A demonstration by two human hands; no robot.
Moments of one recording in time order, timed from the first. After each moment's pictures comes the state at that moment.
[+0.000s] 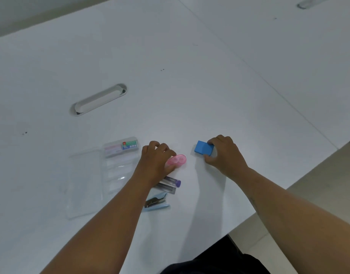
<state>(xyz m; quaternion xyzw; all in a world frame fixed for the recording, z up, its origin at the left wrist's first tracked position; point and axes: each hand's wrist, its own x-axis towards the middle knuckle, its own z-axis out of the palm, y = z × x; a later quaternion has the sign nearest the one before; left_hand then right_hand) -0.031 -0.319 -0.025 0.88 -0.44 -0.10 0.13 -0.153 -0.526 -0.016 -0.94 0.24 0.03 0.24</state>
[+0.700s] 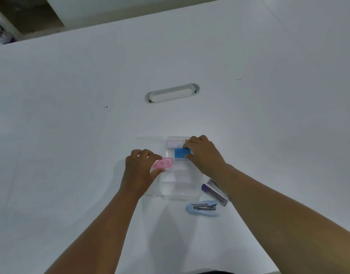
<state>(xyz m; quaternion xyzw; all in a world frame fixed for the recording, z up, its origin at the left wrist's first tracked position) -0.003 -0.135 -0.013 0.97 -0.18 -0.04 0.14 -0.007 -0.361 -0.018 -0.97 -0.06 0.07 0.23</state>
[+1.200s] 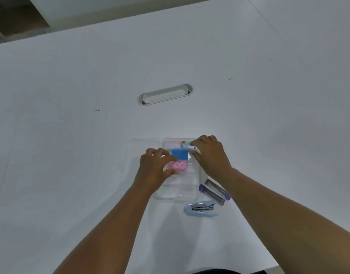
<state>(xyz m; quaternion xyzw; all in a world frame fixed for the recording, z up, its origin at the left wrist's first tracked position) 0.005 -0.176 -0.019 0.95 -0.22 -0.12 0.19 -0.021 -0.378 -0.021 -0.98 0.01 -0.01 0.22</state>
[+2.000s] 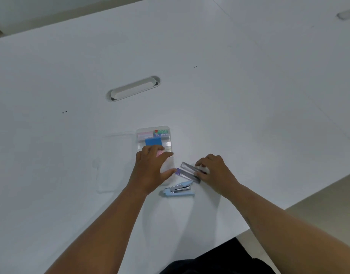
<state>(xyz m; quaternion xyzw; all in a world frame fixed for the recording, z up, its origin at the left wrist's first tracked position) -0.043 -0.214 -0.017 0.93 -0.33 -0.08 0.16 -0.152 -0.419 -0.041 -0.92 0.15 0.08 0.34</state>
